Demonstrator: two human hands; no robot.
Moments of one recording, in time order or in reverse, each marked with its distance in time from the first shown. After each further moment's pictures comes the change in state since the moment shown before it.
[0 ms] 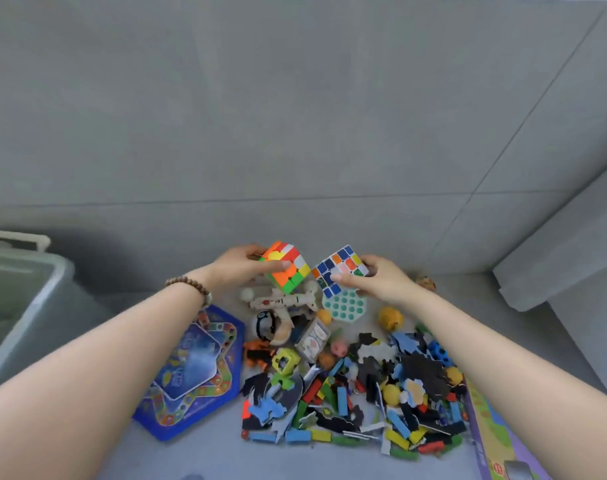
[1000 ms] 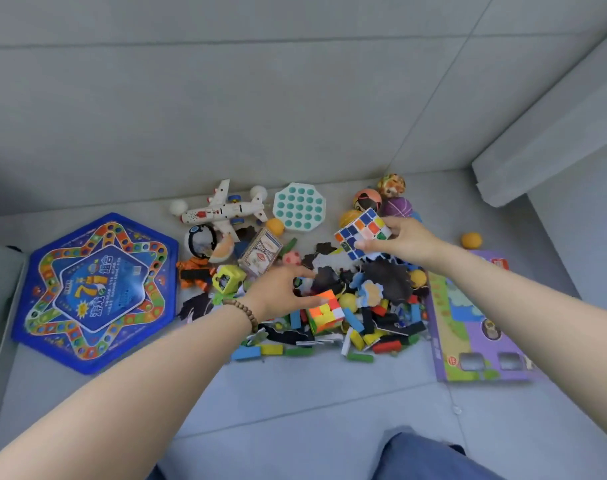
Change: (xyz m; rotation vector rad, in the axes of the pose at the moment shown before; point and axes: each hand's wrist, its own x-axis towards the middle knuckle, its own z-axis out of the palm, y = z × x) left_hand 0.045 -0.123 0.223 0.533 -0.256 0.163; right_hand -0.014 0.176 -0.061 -0.115 0.008 0.178
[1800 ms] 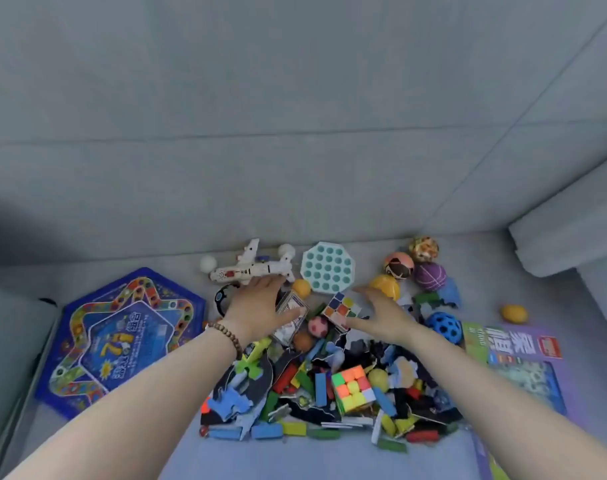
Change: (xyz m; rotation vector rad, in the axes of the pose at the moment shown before) left_hand 0.032 -0.053 -0.084 0.357 0.179 -0.125; right_hand 0.072 -0.001 0.060 -0.331 -0.090 -0.012
